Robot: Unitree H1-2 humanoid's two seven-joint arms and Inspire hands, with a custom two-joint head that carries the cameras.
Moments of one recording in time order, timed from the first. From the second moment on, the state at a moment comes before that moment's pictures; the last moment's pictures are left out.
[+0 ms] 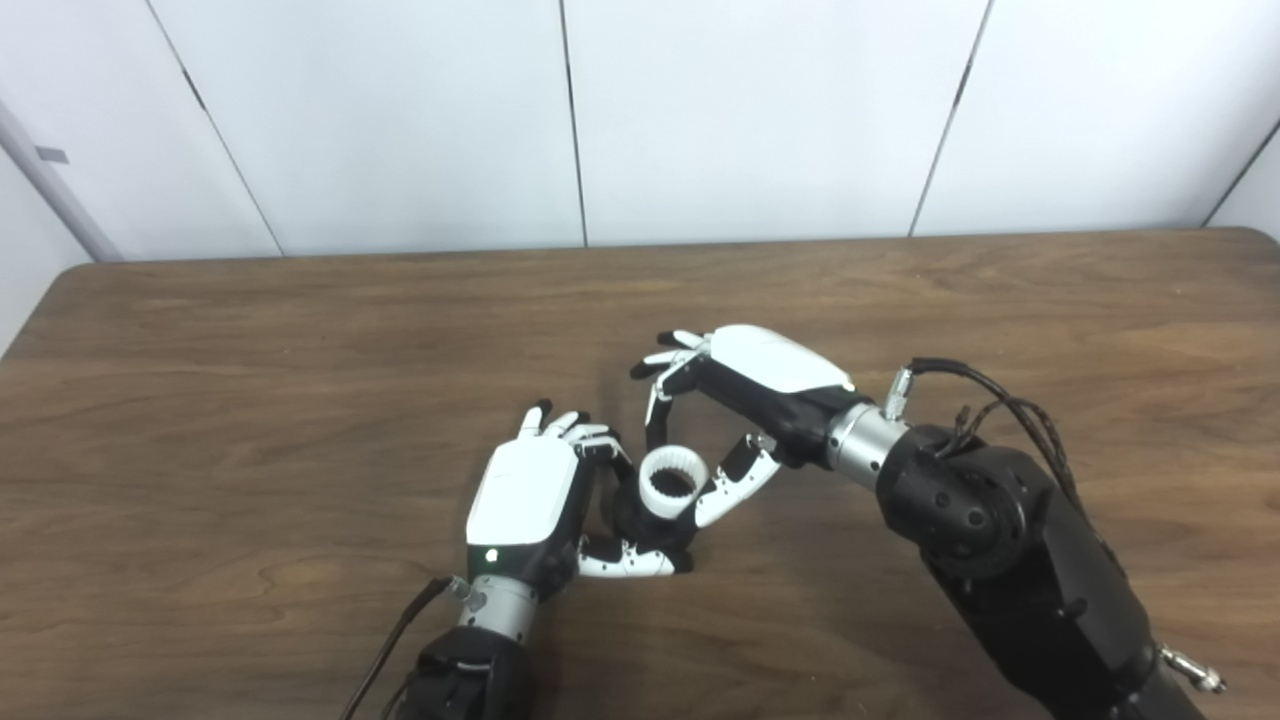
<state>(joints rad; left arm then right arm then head) -0.02 0.11 -0.42 -0.17 1.05 0.22 0.00 -0.42 -0.28 0.44 -0.39 -0.72 0.36 0.66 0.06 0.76</state>
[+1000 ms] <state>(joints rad) -0.02 0.10 -0.43 -0.17 1.06 0.22 0.00 -0.41 -0.26 0.45 -0.35 -0.75 0.32 0.63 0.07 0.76</state>
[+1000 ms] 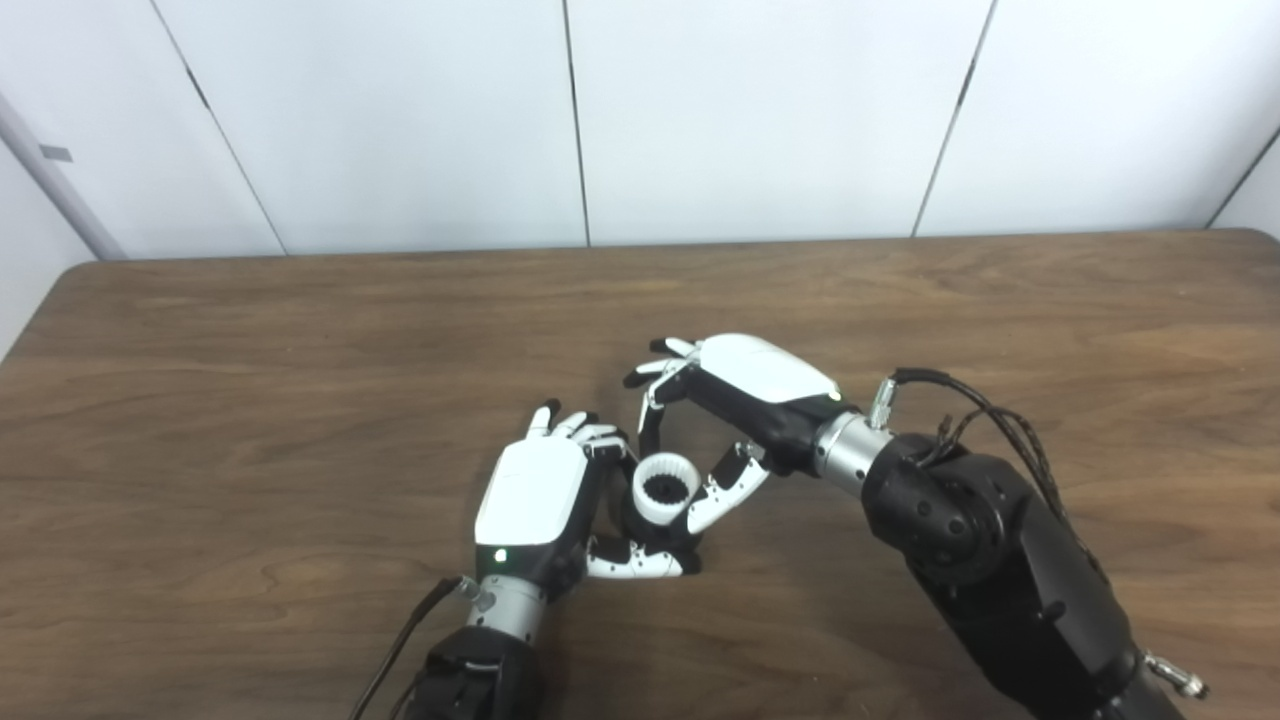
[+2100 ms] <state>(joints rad) -0.02 0.10 -0.43 -0.17 1.06 0.22 0.00 -0.41 -0.26 0.45 -0.31 -0.76 0.28 0.61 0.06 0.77</state>
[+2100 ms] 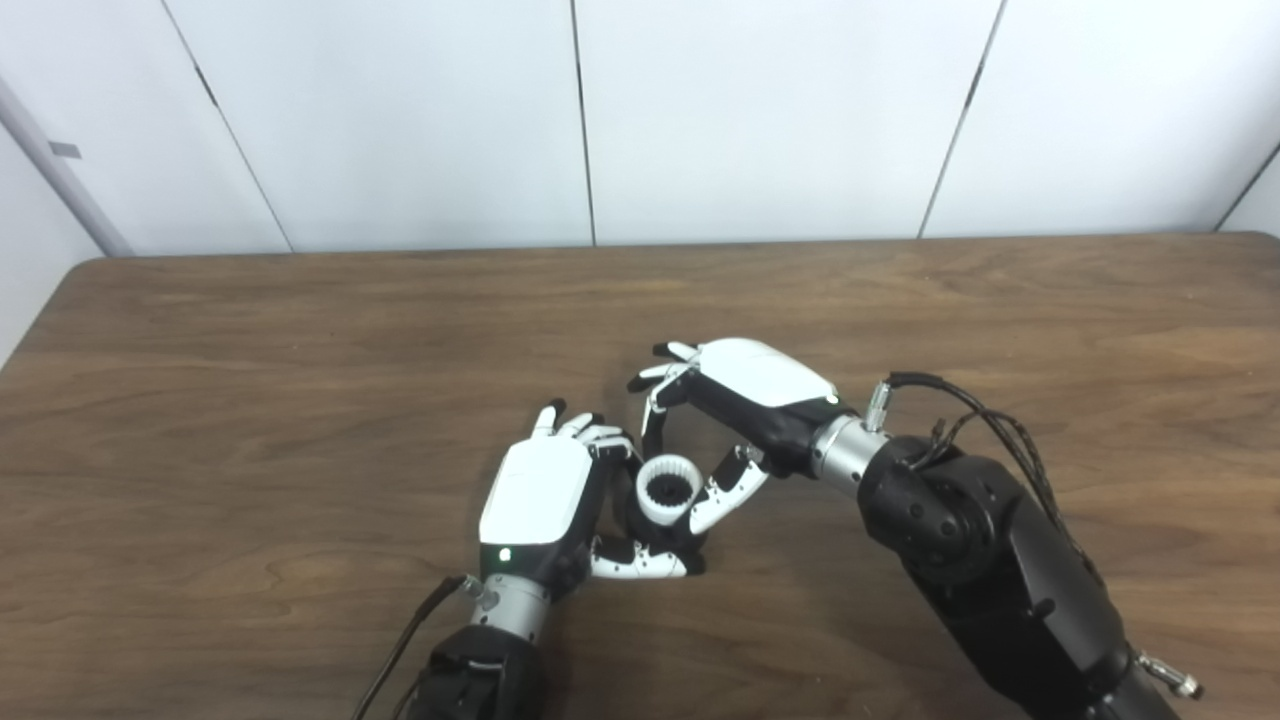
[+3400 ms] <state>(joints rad) -0.02 0.09 -0.43 -0.18 1.06 0.22 0.00 -0.39 -0.27 0.44 -0.28 -0.78 0.24 0.59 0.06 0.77</state>
